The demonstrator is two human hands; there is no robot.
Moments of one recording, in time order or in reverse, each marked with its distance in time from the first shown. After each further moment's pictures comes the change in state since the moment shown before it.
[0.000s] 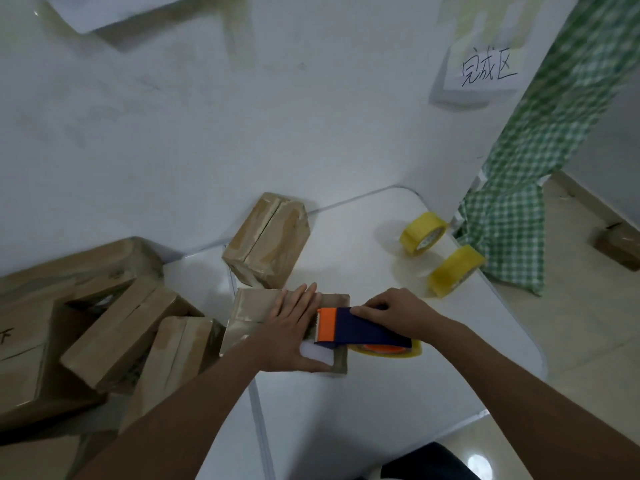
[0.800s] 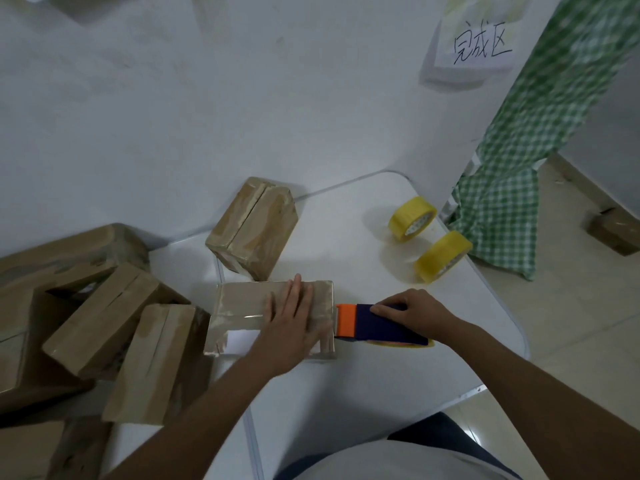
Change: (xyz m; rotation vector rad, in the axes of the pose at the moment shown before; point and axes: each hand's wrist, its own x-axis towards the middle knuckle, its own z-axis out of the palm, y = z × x) left_hand 0.003 0.057 0.000 -0.180 0.016 -0.299; right_hand -0.021 0.071 0.001 0.139 0.010 0.072
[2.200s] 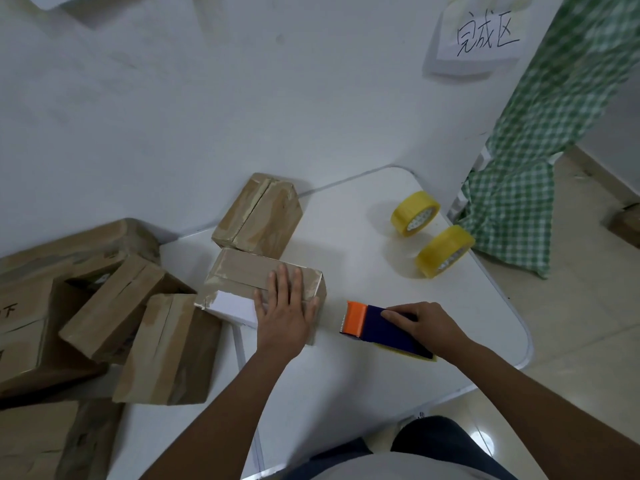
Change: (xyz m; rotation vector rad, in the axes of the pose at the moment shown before) left_hand 0.010 0.020 0.018 -0.004 0.200 -0.380; right_hand -0.032 0.020 0.015 0.105 0.082 0.030
